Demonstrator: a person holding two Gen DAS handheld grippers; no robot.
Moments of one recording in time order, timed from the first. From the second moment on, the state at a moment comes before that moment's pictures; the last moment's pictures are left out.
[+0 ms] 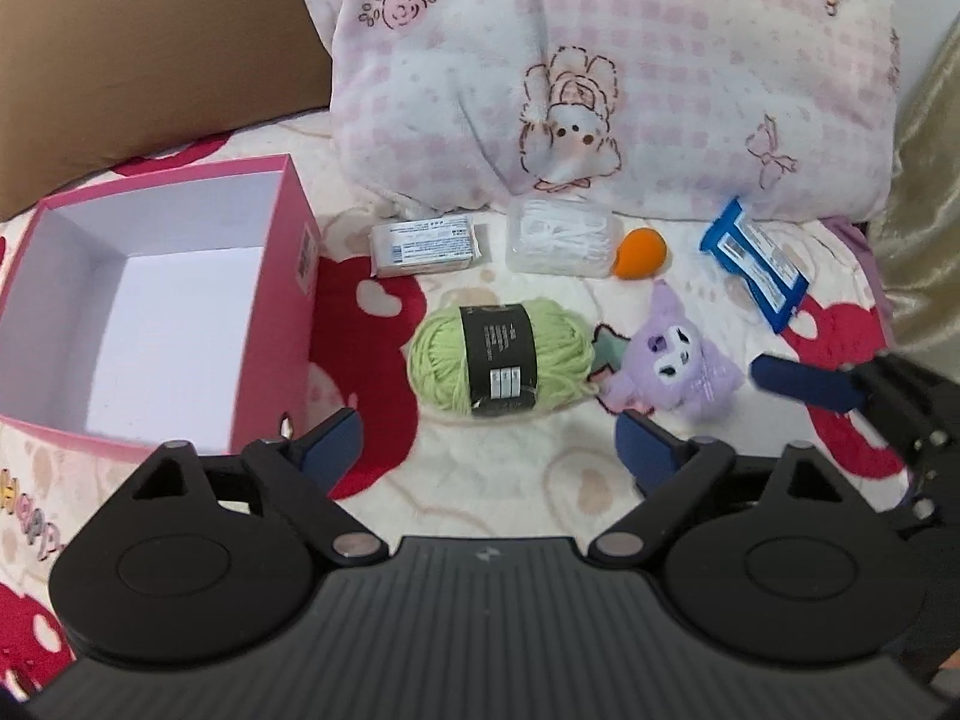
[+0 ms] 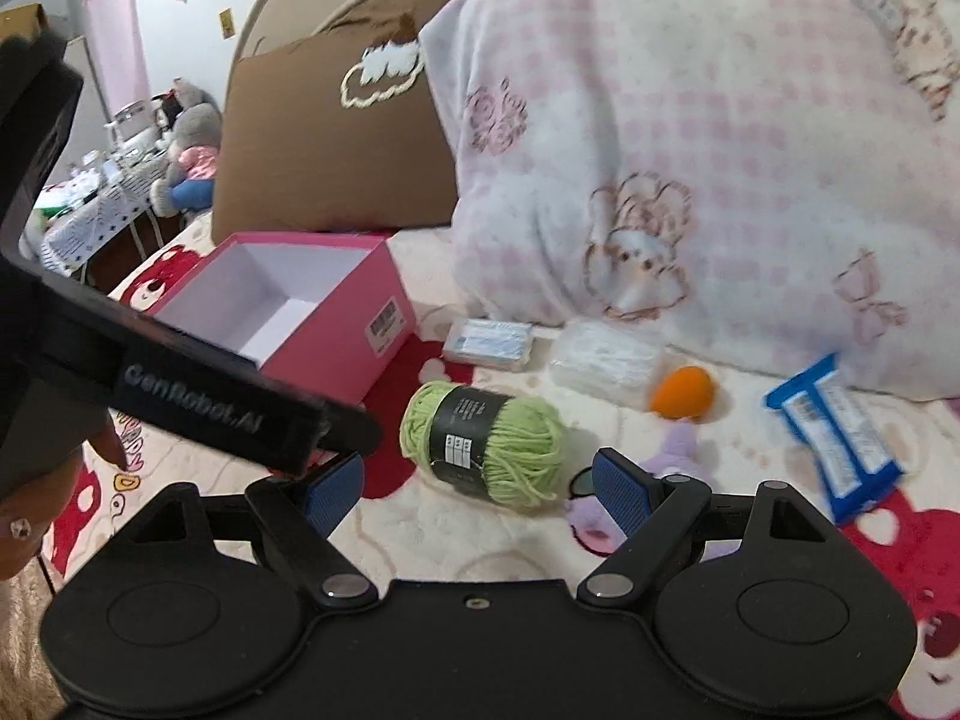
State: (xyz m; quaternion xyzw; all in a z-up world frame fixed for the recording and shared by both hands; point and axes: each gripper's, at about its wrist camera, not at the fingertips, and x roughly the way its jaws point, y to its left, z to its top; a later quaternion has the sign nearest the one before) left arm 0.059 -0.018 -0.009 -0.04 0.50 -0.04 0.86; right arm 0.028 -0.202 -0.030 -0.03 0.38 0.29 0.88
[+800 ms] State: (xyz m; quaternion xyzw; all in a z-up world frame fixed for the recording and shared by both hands) left arm 0.122 -0.007 -0.089 -0.05 0.51 -0.07 0.86; right arm 0.087 -0.165 -0.131 -0.08 0.37 0.33 0.86
